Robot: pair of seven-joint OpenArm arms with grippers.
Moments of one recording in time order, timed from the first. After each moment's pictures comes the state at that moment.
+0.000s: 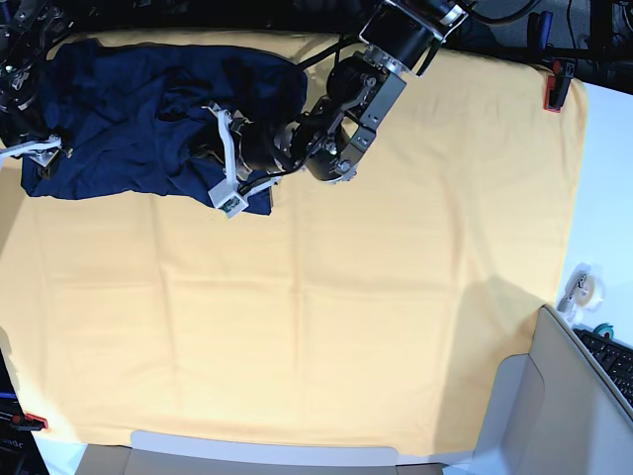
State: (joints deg) left arm -6.3 5.5 32.0 82.3 -38.2 -19.5 54.5; right arm -16.7 12.3 43.7 106.9 28.7 8.3 -51.8
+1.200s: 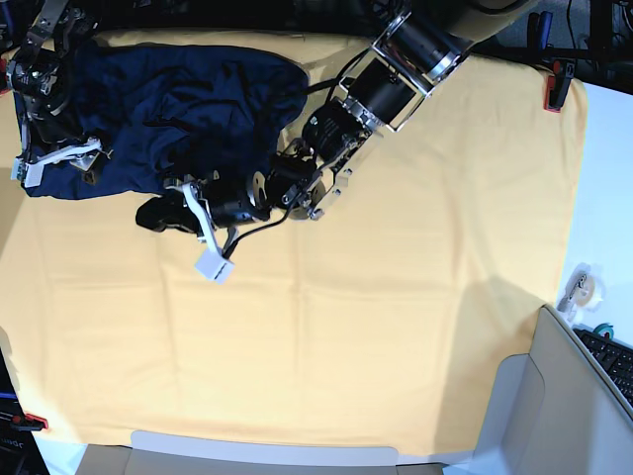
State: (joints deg) left arm -21.1 8.4 38.0 65.1 -62.2 -19.3 32.2; right arm -16.8 10.0 35.8 107.2 35.3 15.2 -52.0
